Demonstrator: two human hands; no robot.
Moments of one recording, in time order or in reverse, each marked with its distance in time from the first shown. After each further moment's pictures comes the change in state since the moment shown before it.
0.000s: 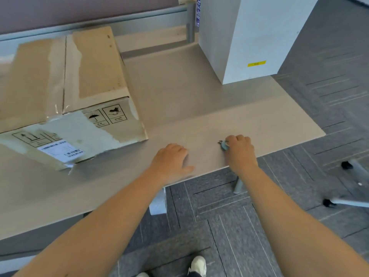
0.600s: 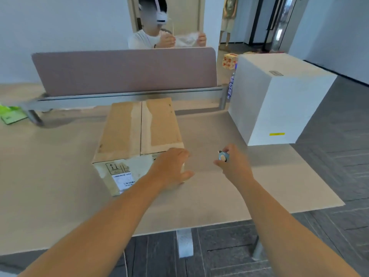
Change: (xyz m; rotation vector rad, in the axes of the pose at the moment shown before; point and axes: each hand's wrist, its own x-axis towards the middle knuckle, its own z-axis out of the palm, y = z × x) left_hand -0.077 -0.051 -0.122 -0.031 0.319 -0.067; right_hand -0.012 -0.117 -0.099 0.556 0.072 -0.145
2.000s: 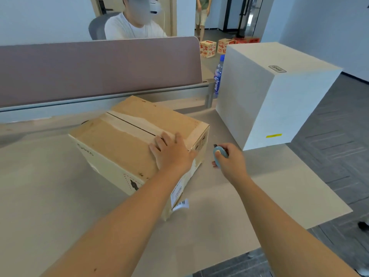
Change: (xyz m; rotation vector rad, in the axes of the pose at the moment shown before) left_hand 0.141 -0.013 0.010 0.008 0.002 -0.417; right_hand 0.097 0.002 0.025 0.408 0.167 0.126
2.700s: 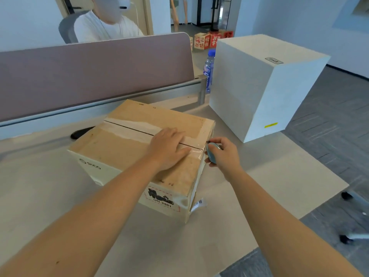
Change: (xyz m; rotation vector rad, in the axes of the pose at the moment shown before) left_hand 0.038 -0.067 -0.026 0.012 -0.012 0.579; right_hand -0.010 -0.031 0.045 0.210 0.075 0.135
